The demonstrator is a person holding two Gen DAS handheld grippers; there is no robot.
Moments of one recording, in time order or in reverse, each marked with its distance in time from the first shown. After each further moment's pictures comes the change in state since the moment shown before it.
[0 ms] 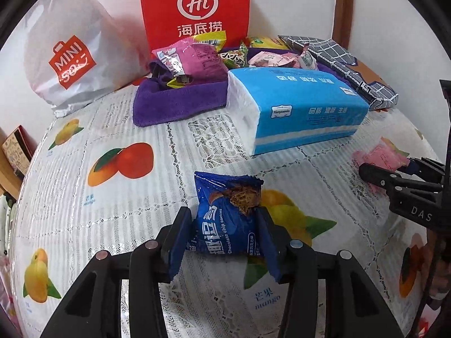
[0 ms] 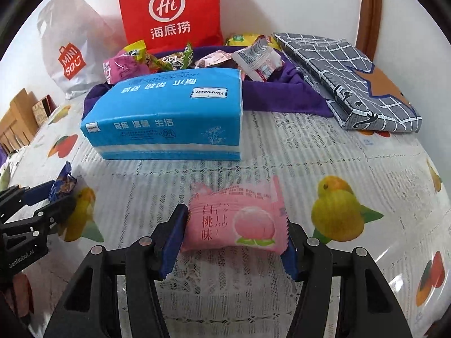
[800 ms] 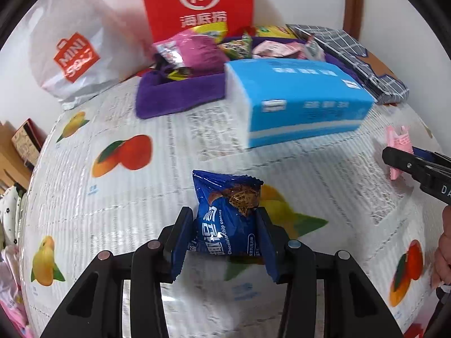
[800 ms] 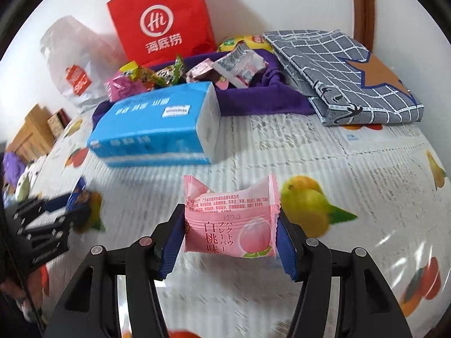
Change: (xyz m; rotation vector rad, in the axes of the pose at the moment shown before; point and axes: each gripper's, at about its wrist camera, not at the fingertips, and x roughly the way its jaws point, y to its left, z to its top) left arm -0.001 -0.011 0.006 -0.025 0.070 0.072; right arm -0.013 -0.039 0.008 0.067 0.011 0.111
